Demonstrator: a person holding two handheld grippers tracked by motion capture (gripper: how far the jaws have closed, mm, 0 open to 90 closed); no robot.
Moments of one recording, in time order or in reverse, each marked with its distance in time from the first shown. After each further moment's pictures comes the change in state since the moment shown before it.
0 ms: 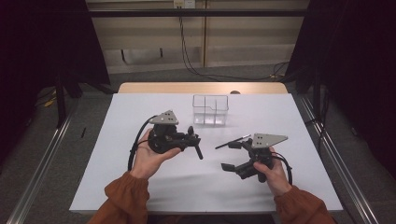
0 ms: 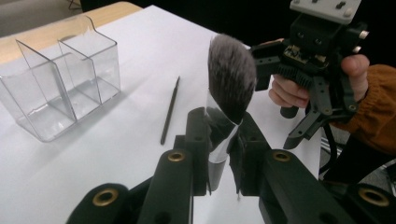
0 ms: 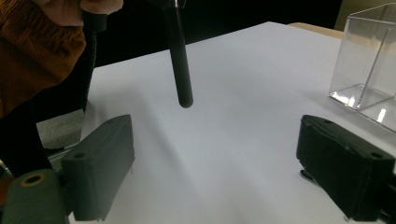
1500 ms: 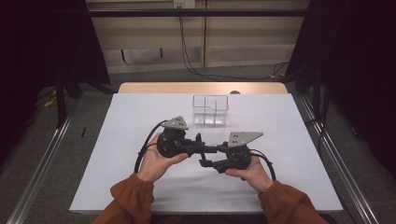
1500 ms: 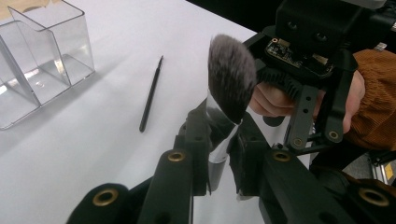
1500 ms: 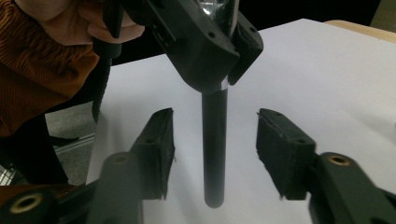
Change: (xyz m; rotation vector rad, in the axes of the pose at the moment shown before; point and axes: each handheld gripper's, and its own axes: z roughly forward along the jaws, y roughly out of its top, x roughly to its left) left arm -0.006 -0.005 0.021 0.052 -0.044 -0.016; right arm 0.018 0.021 0.052 0.044 0.073 -0.028
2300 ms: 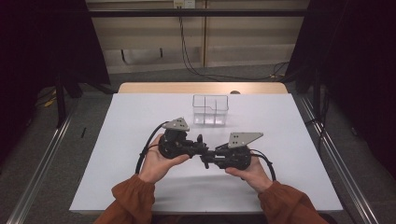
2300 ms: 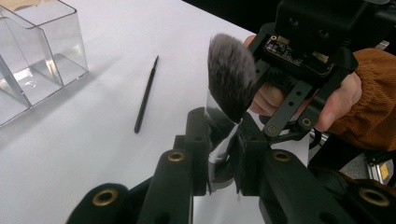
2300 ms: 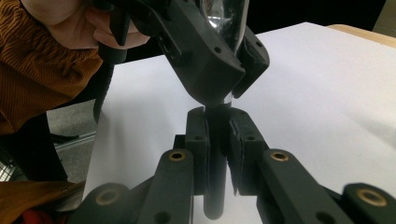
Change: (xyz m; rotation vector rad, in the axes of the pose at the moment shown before) left arm 0.000 -0.003 0.005 -0.009 -0.015 0.005; right arm 0.000 -0.001 0.000 -0.005 0.008 -0.021
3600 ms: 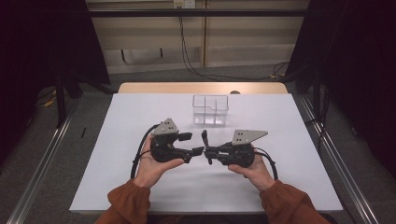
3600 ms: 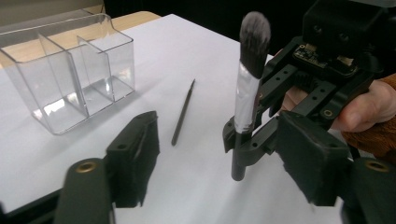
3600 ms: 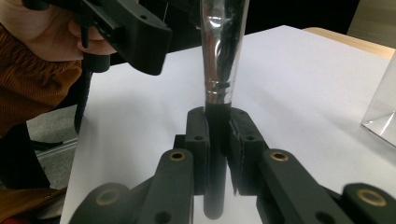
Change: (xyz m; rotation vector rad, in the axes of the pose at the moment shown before) left arm 0.001 -0.018 -0.015 -0.143 0.159 -0.003; right arm -0.006 0.001 -0.009 -0.011 -0.063 0.008
